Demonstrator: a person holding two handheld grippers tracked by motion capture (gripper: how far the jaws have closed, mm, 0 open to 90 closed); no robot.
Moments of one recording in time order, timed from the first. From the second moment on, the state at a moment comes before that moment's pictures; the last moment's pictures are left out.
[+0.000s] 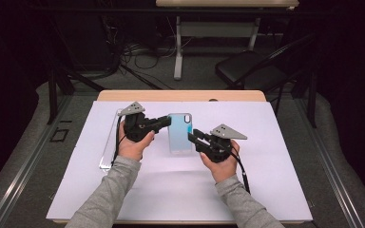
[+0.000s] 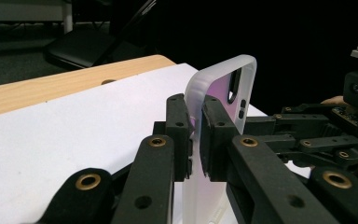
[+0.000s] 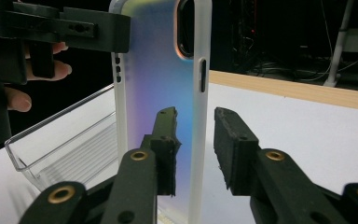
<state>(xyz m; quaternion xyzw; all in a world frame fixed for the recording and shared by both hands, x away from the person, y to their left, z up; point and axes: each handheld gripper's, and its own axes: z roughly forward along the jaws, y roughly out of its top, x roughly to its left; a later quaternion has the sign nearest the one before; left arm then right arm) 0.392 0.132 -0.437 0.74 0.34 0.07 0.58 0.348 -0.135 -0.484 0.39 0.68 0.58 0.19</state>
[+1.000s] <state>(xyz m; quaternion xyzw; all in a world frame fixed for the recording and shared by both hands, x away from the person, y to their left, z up) 0.397 0.174 -0.421 0.72 0.37 0.11 0.58 0.352 -0.130 -0.473 0.36 0.71 0.56 0.22</state>
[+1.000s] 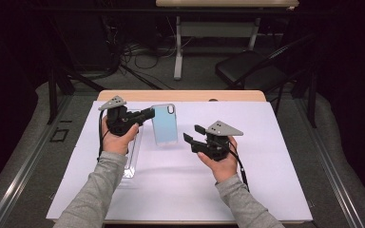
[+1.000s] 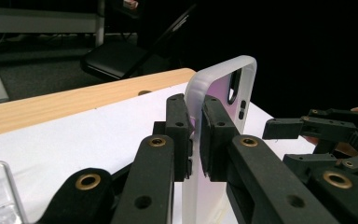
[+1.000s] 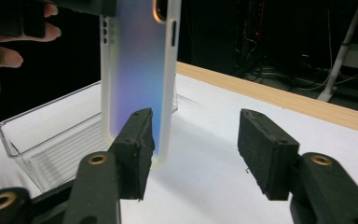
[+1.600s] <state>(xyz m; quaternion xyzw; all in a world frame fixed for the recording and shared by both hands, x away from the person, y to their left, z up) 0.402 0.196 -0.410 0.71 0.39 0.13 0.58 0.356 -0.131 -0.475 0.36 0.71 0.56 0.22</state>
